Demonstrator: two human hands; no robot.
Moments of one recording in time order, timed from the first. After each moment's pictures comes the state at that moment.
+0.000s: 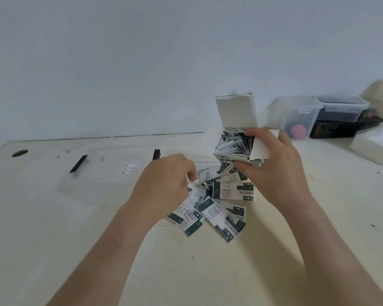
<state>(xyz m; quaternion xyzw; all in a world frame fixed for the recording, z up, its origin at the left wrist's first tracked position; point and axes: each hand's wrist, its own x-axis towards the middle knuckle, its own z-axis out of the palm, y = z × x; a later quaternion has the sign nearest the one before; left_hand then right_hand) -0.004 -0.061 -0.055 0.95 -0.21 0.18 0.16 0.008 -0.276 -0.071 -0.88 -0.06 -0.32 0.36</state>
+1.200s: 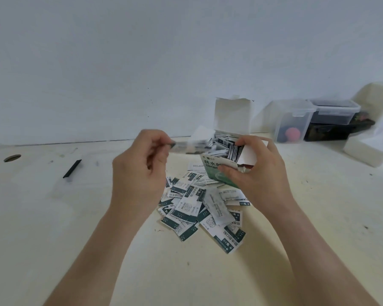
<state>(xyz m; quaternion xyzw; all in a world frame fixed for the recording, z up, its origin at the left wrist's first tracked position) -0.011 -0.055 -0.046 0.78 -0.17 0.39 0.46 0.013 -0.265 -0.081 -0.85 -0.05 -0.30 0.42</state>
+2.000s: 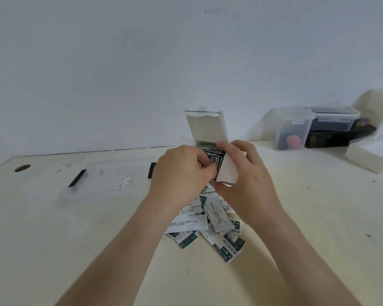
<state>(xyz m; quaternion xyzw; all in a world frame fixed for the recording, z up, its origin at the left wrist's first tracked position) 0.001 -0.110 -0.020 0.94 -0.09 0.19 0.29 0.008 -0.248 -0.081 -0.85 -0.15 -0.36 0.35</state>
